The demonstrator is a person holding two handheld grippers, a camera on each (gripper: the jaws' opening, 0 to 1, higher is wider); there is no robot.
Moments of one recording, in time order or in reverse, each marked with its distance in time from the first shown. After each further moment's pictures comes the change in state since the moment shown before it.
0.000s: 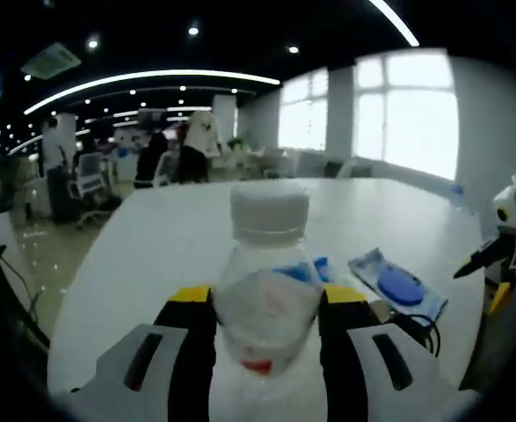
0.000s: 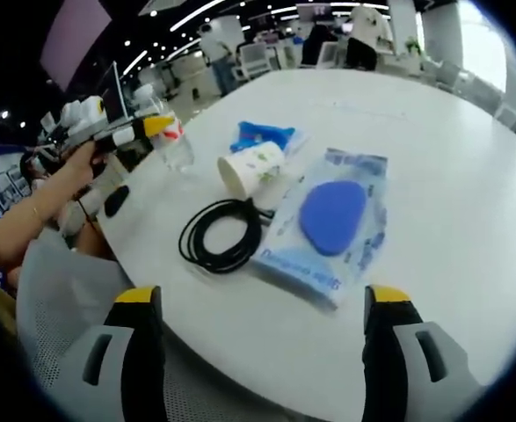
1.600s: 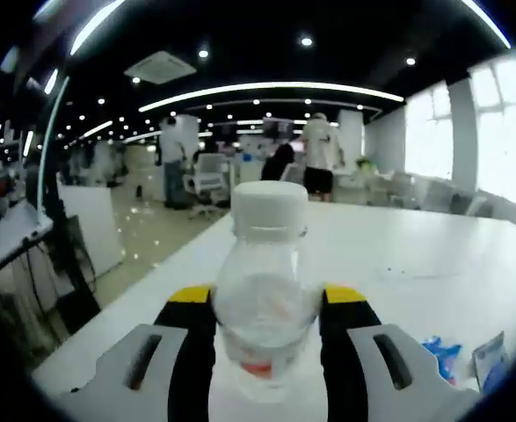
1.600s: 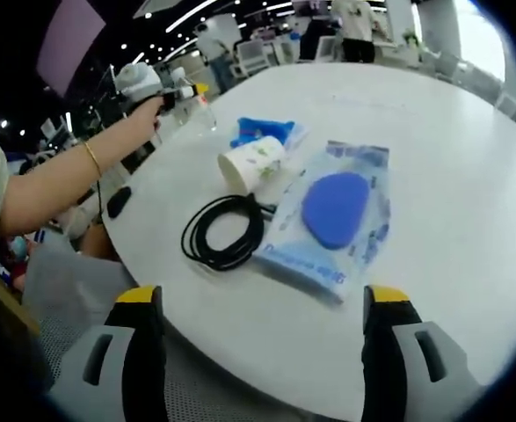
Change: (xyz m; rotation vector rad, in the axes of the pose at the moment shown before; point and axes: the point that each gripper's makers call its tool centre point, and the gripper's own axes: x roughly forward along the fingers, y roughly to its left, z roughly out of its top) left arm 0.068 0.109 0.022 -0.172 -0.089 0.640; right arm 0.003 0.003 -0.005 0.031 0.018 0.025
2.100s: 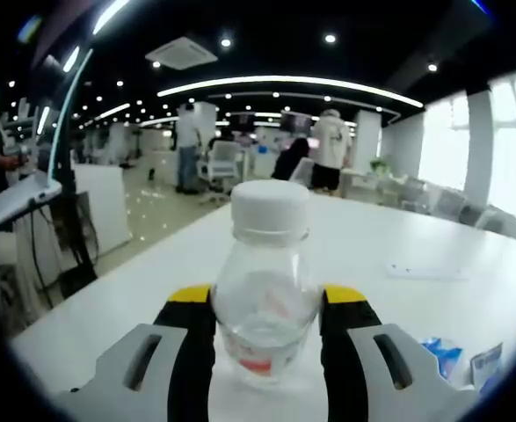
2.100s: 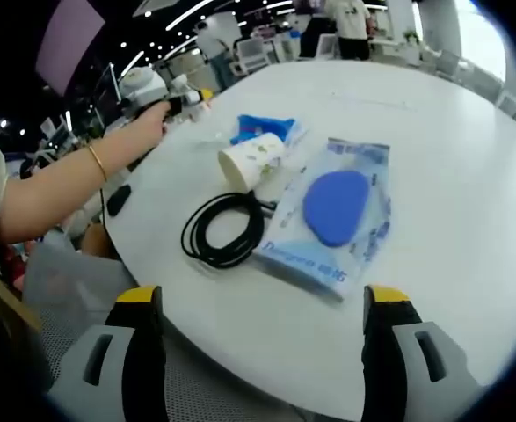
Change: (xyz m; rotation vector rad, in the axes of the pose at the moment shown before) left arm -0.002 -0.008 -0.024 -0.049 0.022 0.049; right arm 0.001 -0.001 -0.003 0.004 0.008 0.000
